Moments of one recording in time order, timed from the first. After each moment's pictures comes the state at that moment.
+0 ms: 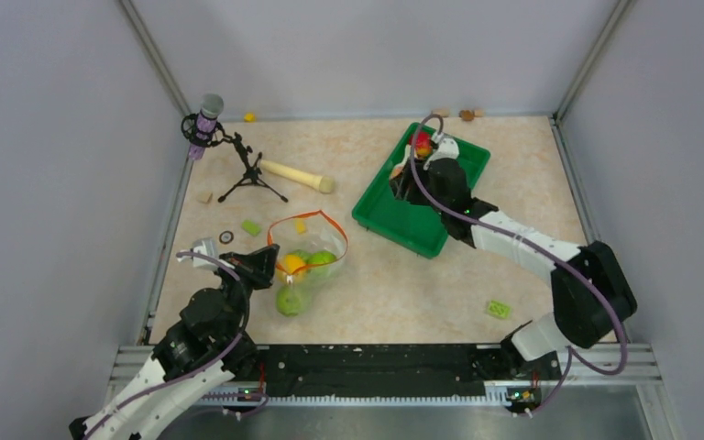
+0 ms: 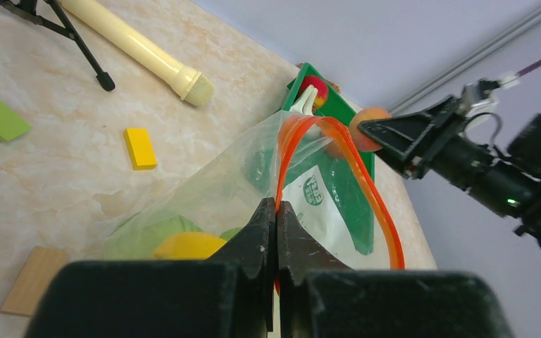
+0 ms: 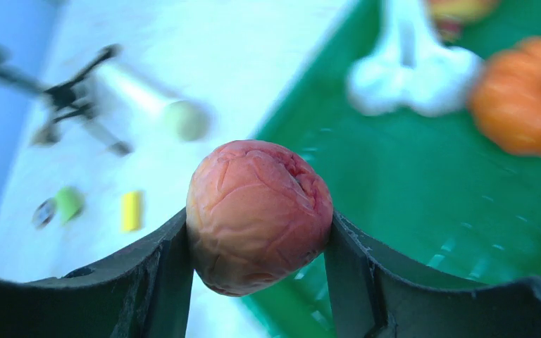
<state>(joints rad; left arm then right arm) -0.85 0.05 0.39 -0.35 -0.63 -0.74 0.51 1.55 0.94 0.15 0.17 0.56</state>
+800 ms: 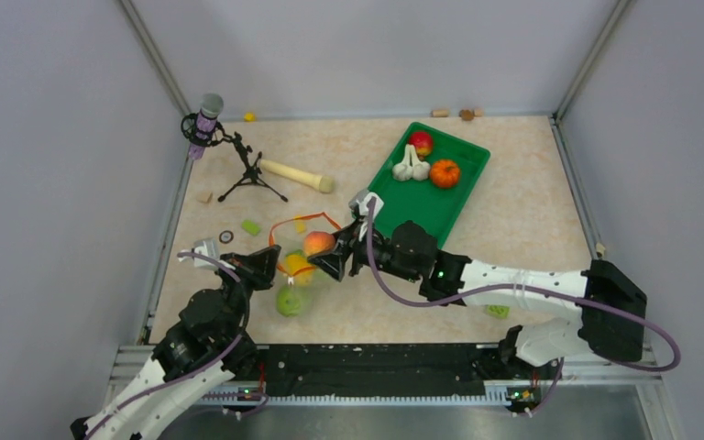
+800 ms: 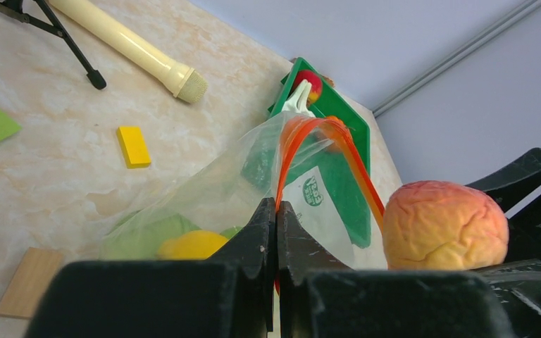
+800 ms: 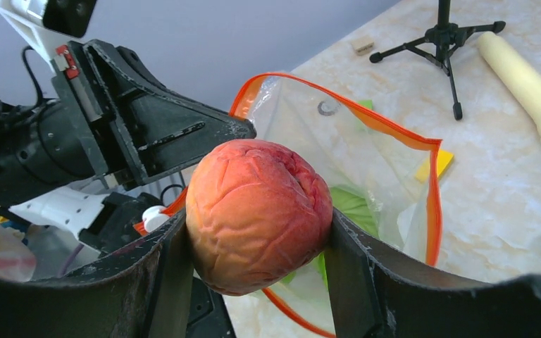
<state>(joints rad) -0.85 0.03 0.39 -0.35 -0.60 -0.72 1.14 1.31 0.83 0.47 -0.02 0.35</state>
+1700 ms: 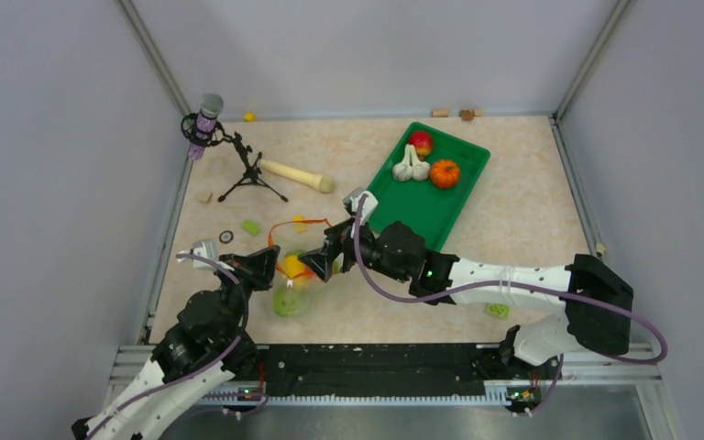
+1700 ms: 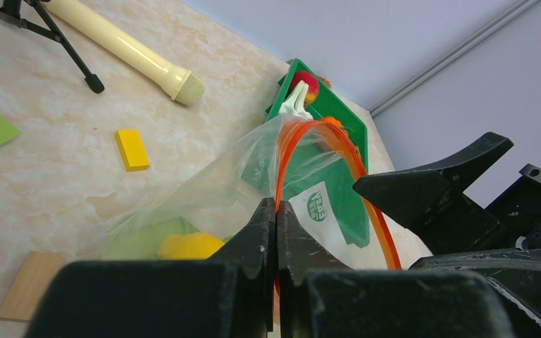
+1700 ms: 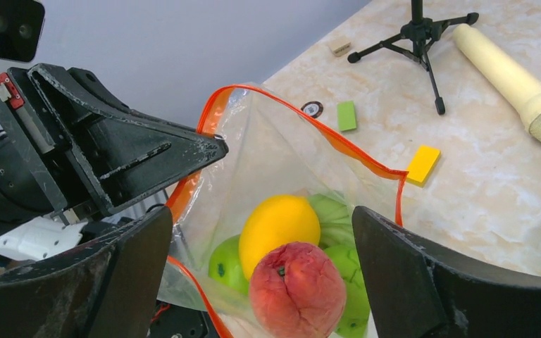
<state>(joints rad) -0.85 0.01 0.38 -0.35 -0.59 -0.71 1.17 1.41 0.88 0.49 0.09 0.38</state>
